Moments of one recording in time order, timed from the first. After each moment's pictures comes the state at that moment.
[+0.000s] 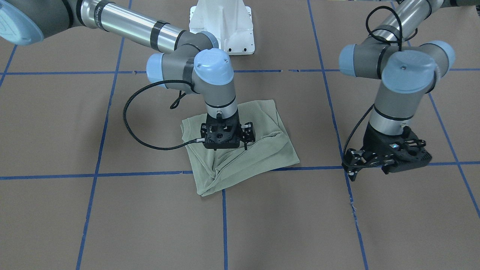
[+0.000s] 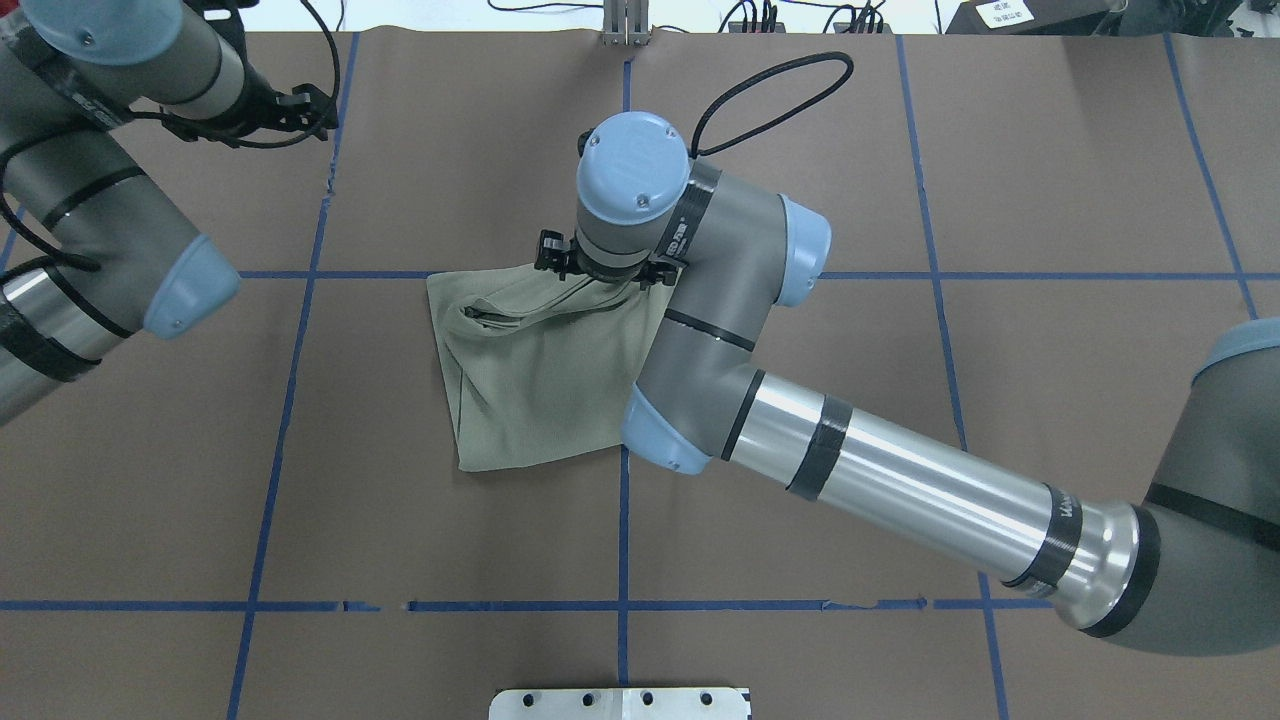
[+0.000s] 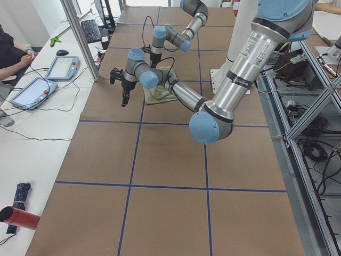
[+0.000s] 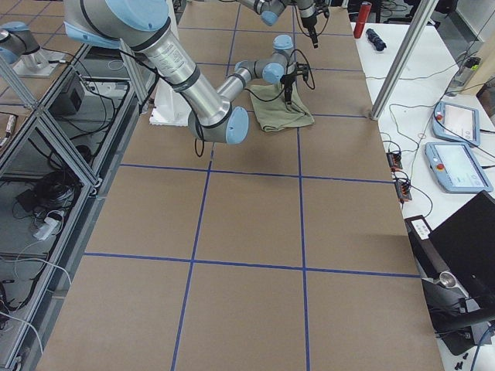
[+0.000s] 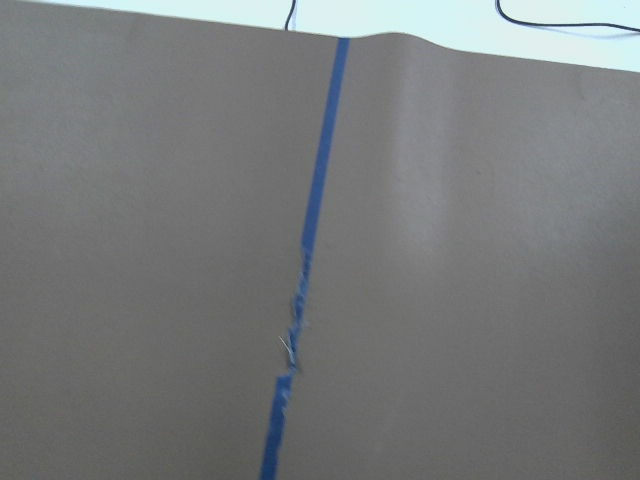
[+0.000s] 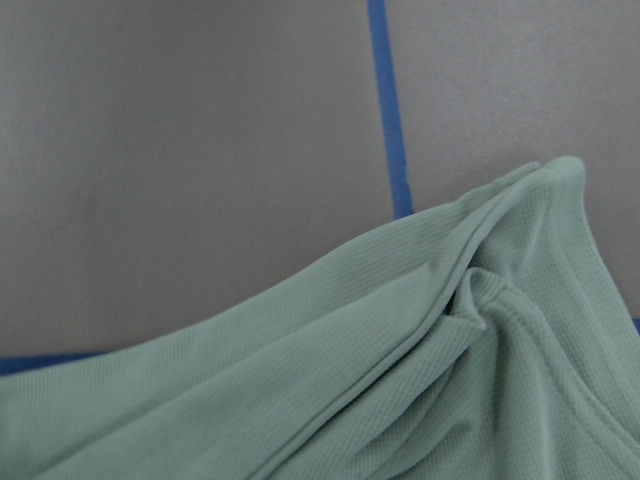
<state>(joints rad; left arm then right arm) -0.99 -2.09 -1.58 -1.78 -1.83 -0.96 0.55 -0.61 1.27 -1.35 1.77 1.23</state>
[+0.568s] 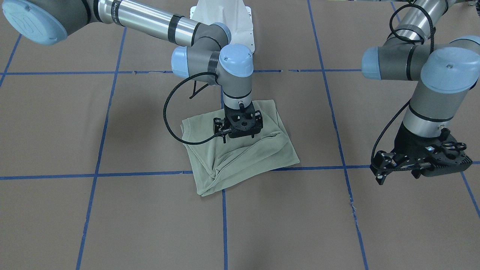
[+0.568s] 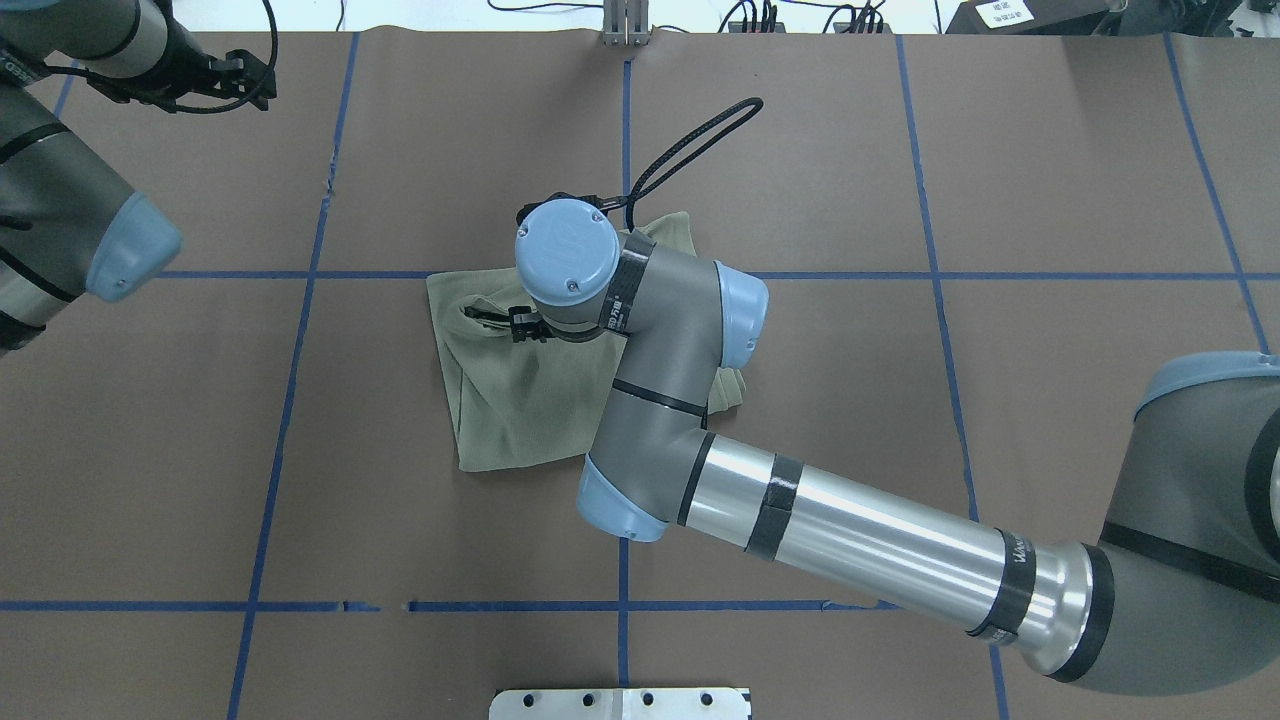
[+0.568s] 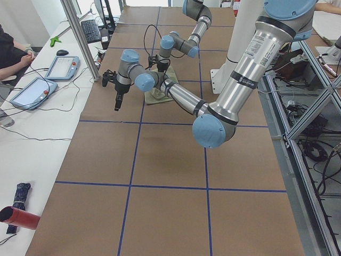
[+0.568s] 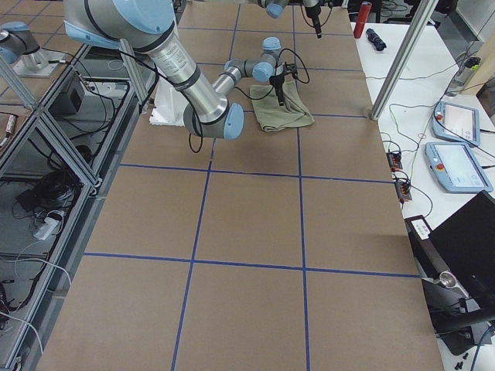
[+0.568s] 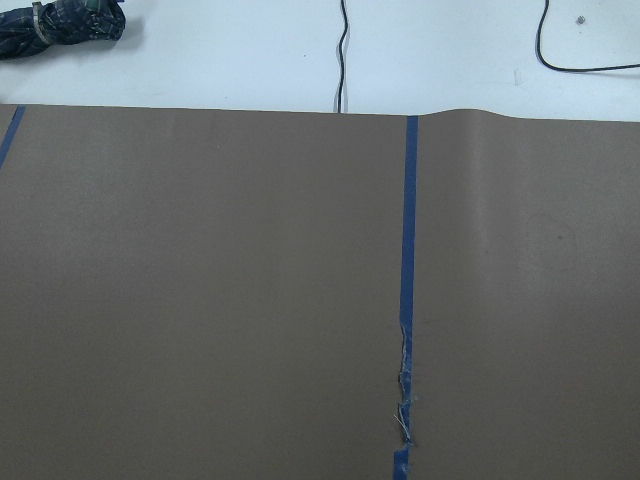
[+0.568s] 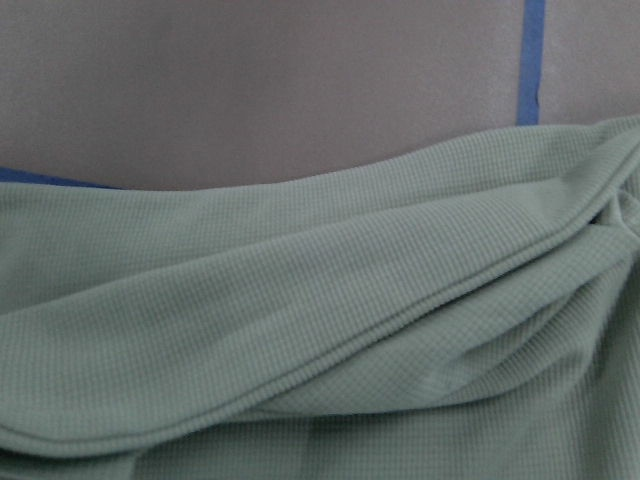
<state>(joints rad) -1.05 -2.07 -1.58 -1.78 -1.87 -0.89 0.48 -0.56 1.18 -1.37 1.69 1.06</state>
